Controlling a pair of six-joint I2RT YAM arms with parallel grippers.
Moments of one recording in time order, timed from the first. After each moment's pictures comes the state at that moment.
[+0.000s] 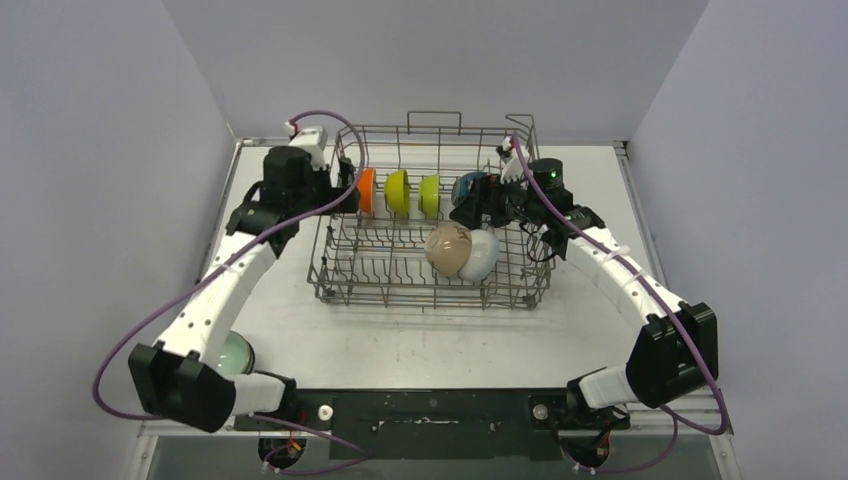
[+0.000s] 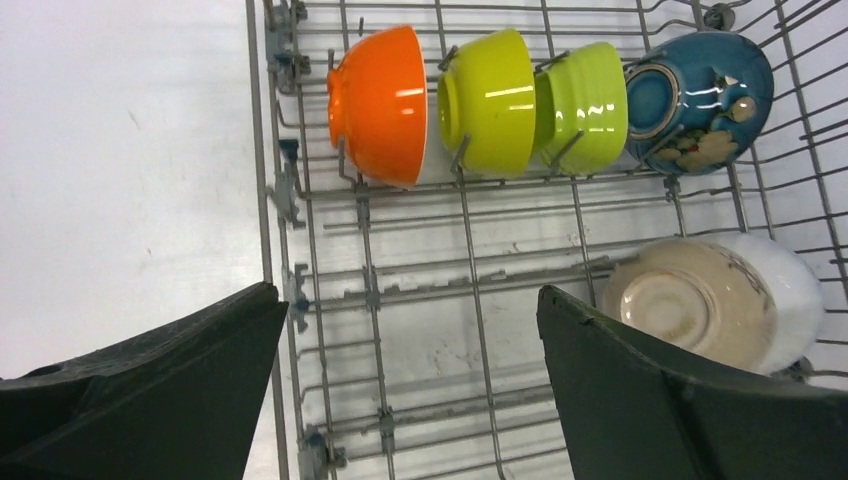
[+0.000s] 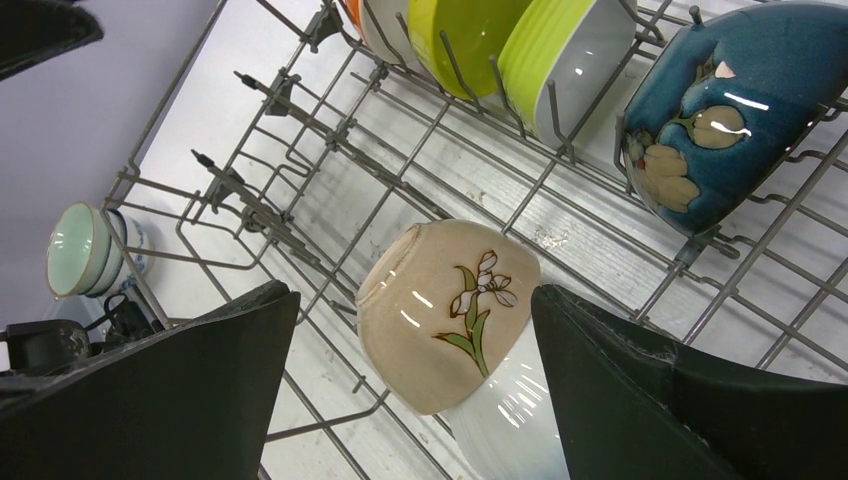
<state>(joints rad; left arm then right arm) -0.30 1.37 1.34 -0.51 -0.03 -0.24 0.36 1.41 1.13 -0.20 -0.50 0.30</state>
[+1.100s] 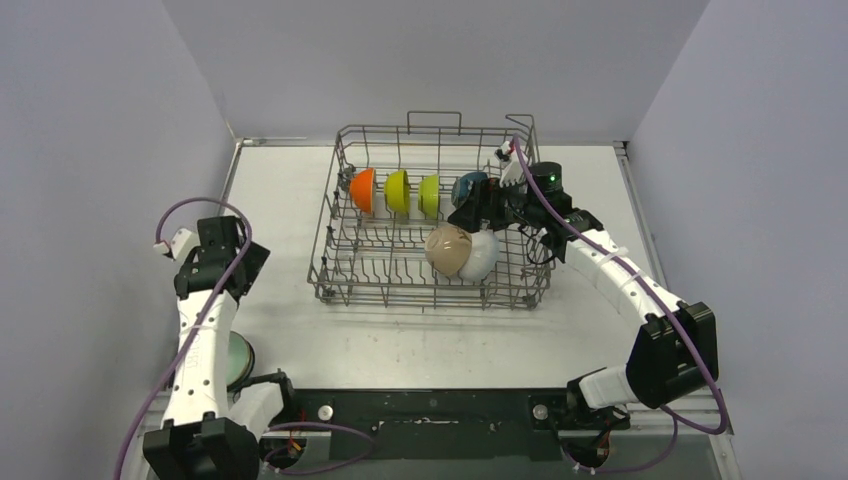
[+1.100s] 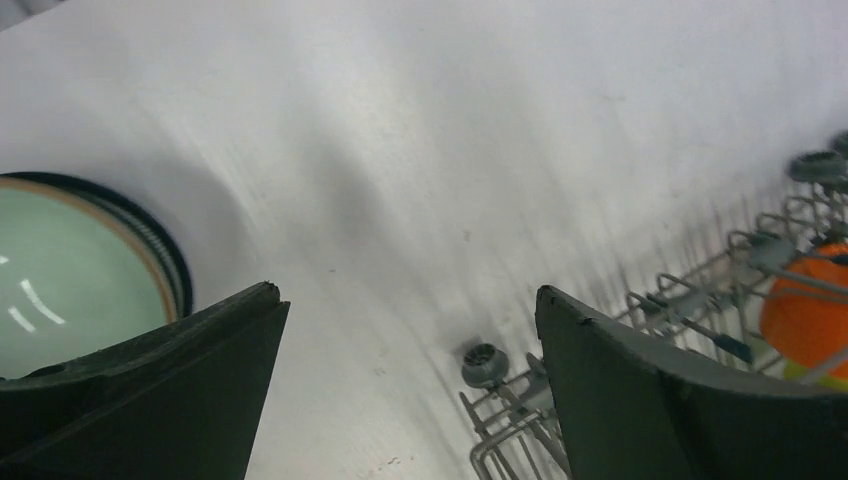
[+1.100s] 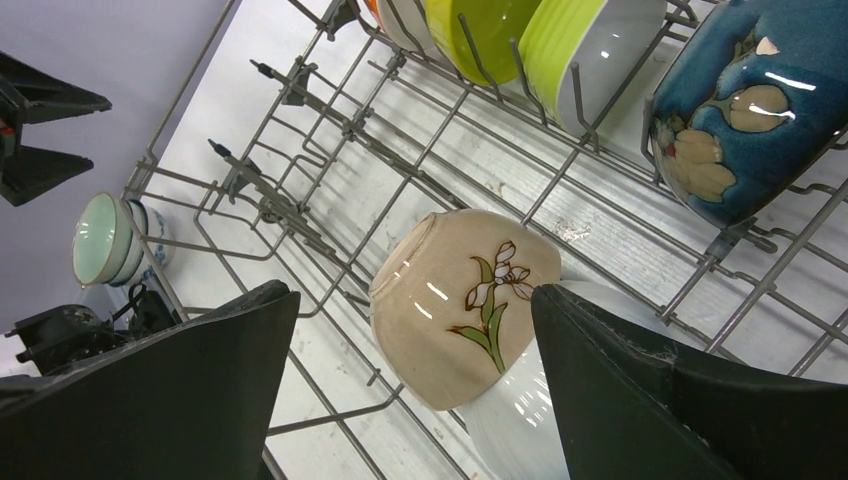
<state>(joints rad) 0.15 0.98 0.94 -0.88 -0.32 -0.88 0.36 1.40 1.10 -0.17 -0.53 0.33</state>
